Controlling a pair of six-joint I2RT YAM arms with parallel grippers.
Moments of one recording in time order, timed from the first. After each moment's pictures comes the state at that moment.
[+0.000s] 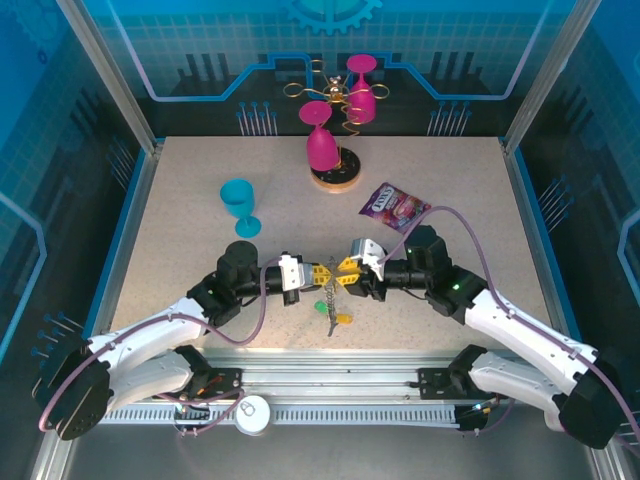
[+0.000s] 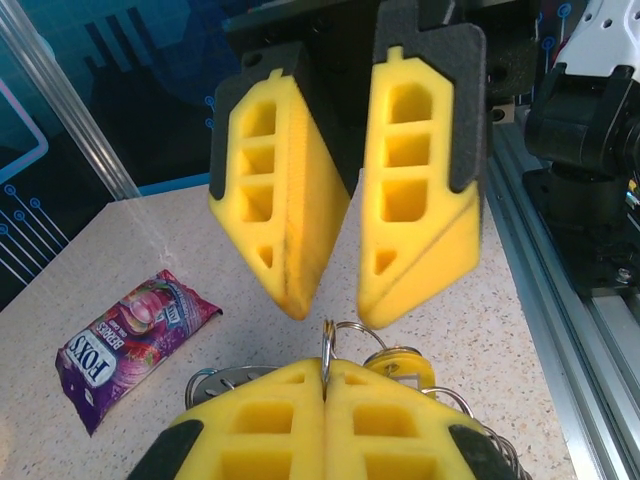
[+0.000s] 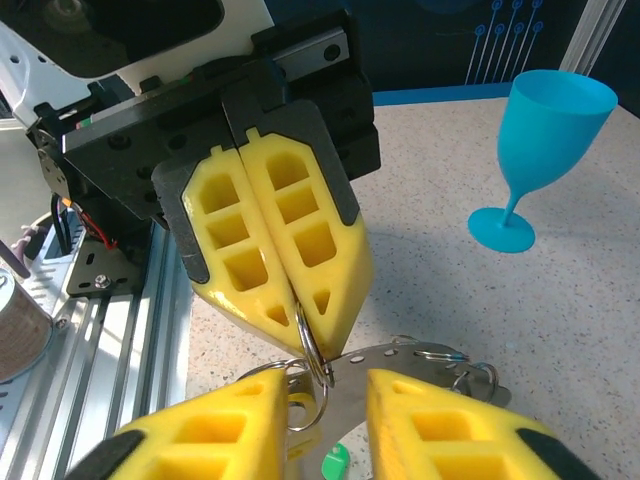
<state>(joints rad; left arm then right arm) -0.68 1.03 0.49 0.35 0.62 0.41 0.68 0.97 0.67 -0.12 -0.62 -0.28</state>
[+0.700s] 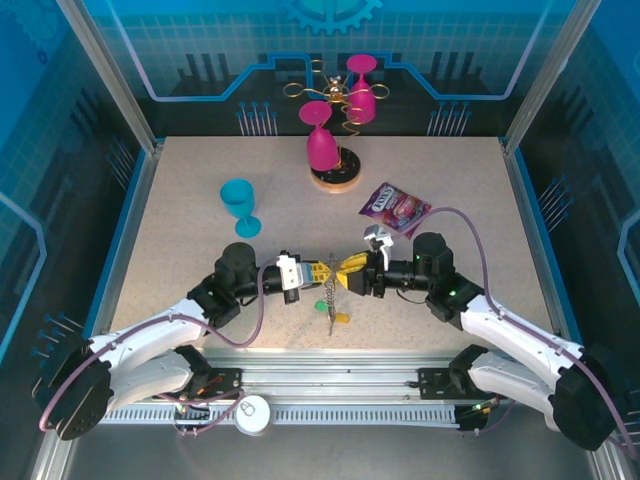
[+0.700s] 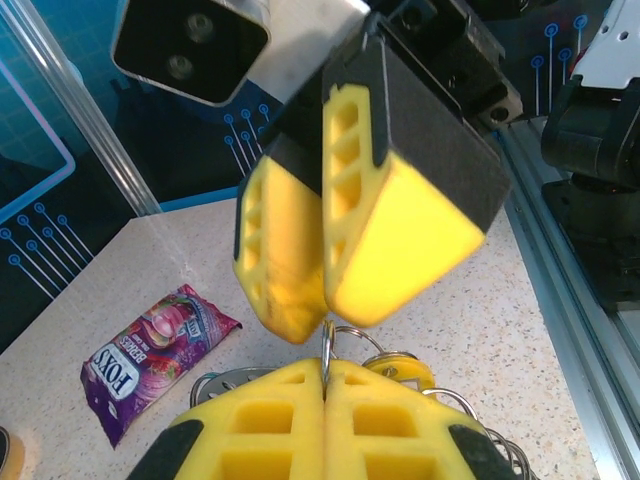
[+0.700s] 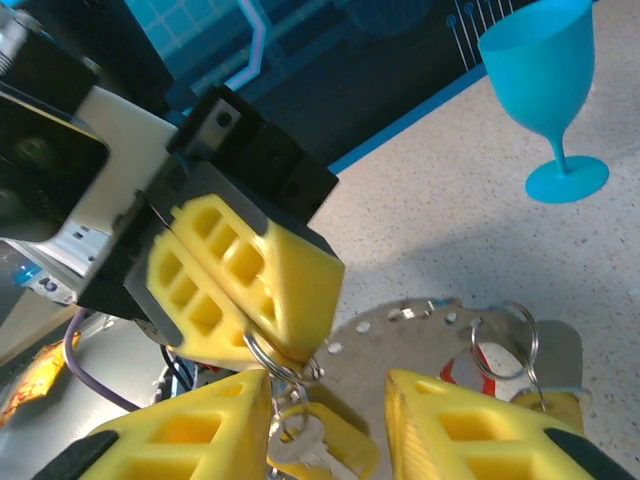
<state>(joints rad) -0.68 1.03 0.47 0.43 0.60 0.40 0.61 0.98 0.52 0.25 -0.72 0.37</state>
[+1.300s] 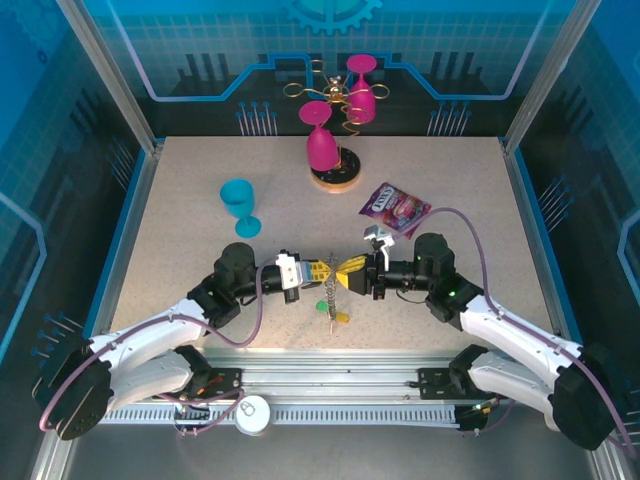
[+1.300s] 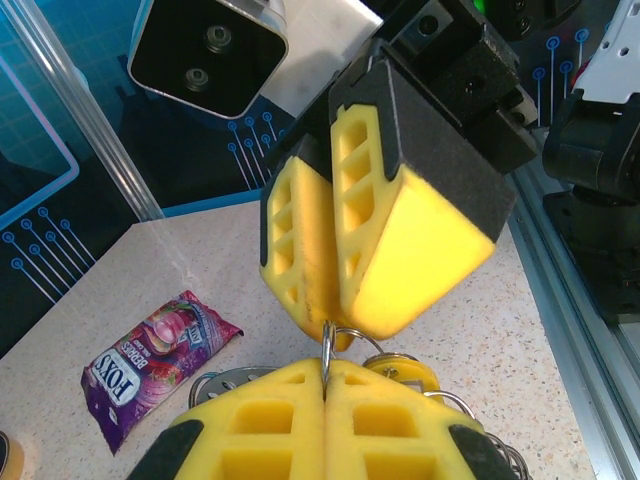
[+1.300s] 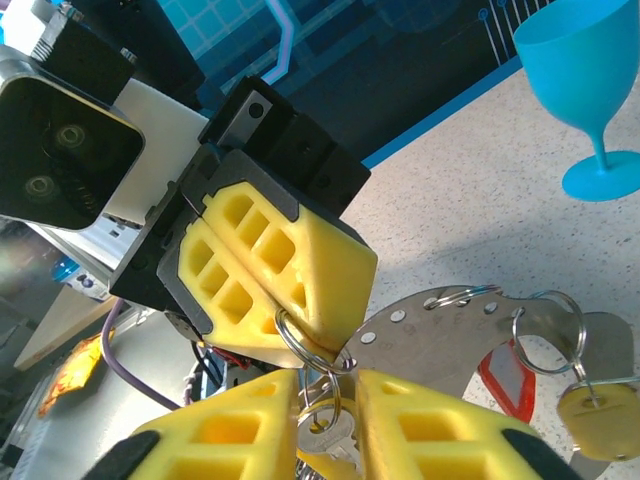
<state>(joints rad) -0.68 1.03 0.47 0.45 0.60 0.38 0.61 0.99 0.51 0.28 -0.78 0.40</state>
